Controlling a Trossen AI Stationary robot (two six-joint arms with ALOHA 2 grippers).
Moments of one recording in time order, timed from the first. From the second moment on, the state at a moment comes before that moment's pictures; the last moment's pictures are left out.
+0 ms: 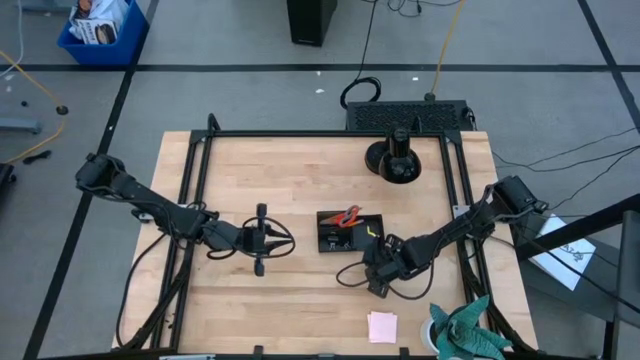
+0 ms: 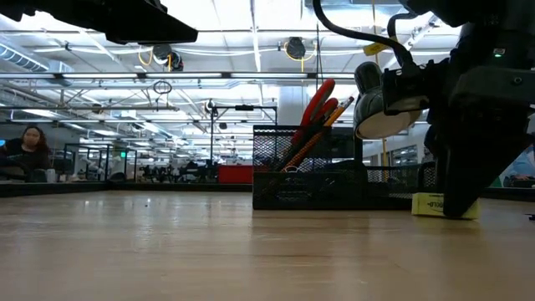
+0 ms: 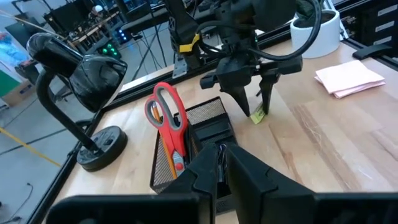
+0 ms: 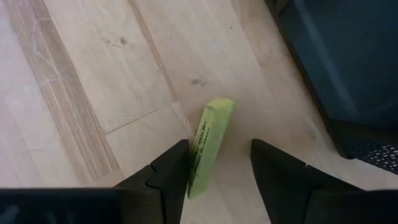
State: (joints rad) left arm -0.41 1.18 0.54 0.36 -0.44 0.25; right arm 0.48 1.74 0.86 -0.48 0.15 0.90
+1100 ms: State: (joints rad) left arm -0.41 1.18 0.54 0.35 -0.44 0.23; right arm 0.49 1.68 1.03 -0.42 0.40 0.33
